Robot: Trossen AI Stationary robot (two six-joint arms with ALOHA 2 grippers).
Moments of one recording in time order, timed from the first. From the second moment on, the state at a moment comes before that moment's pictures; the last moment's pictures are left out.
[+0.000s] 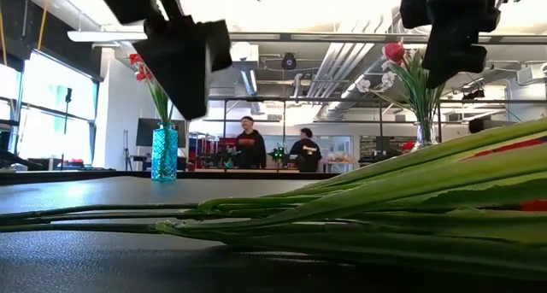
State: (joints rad) left arm -0.50 1.98 1.48 -0.59 0.13 -0.53; right arm 0.21 1.12 0.87 -0.74 0.08 0.83
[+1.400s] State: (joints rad) left arm -0.49 2.08 1.48 -0.39 -0.22 -0.73; right arm 0.72 1.11 0.87 -0.76 0.47 1.42
